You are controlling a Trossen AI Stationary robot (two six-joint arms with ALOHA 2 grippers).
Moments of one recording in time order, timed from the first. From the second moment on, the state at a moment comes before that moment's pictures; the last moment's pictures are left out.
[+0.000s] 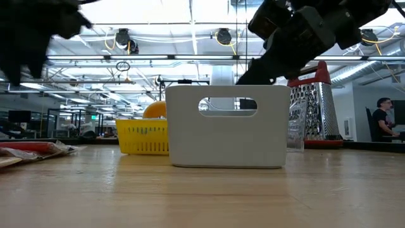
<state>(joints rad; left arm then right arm) -0.53 1.36 1.01 -1.13 -0.11 -1.63 0.19 1.50 0.69 0.29 0.02 0.10</state>
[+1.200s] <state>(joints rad) -0.86 1.36 0.61 -0.98 -0.01 -1.73 0.08 1.50 0.69 0.75 -0.19 -0.33</state>
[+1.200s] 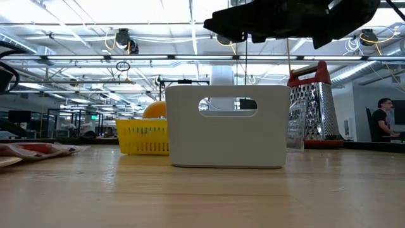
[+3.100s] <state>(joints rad) -0.85 1.36 1.28 -1.35 -1.04 -1.21 0.11 1.59 0.70 0.83 -0.01 -0.49</state>
